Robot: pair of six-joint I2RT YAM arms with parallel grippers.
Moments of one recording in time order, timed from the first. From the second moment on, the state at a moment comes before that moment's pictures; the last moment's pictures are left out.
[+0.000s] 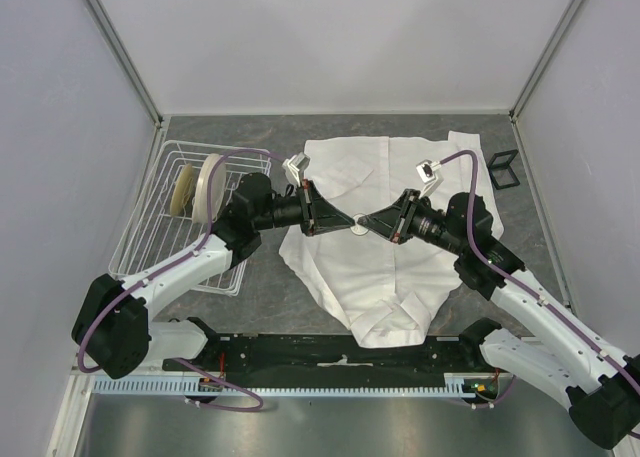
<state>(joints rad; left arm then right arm) -0.64 1.27 0.79 0.36 0.70 -1.21 0.57 0.87 0.71 0.02 -0.42 0.81</state>
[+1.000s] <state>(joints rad) -0.65 1.27 0.88 0.19 0.73 -1.07 0.59 0.86 0.71 0.00 -0.46 0.78</state>
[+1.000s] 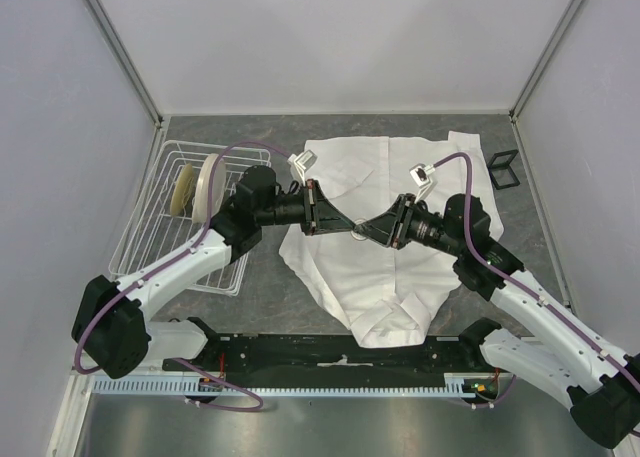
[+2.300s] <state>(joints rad) -0.66 1.27 0.97 0.03 0.73 -0.87 0.61 0.82 0.76 -0.13 -0.42 0.84</state>
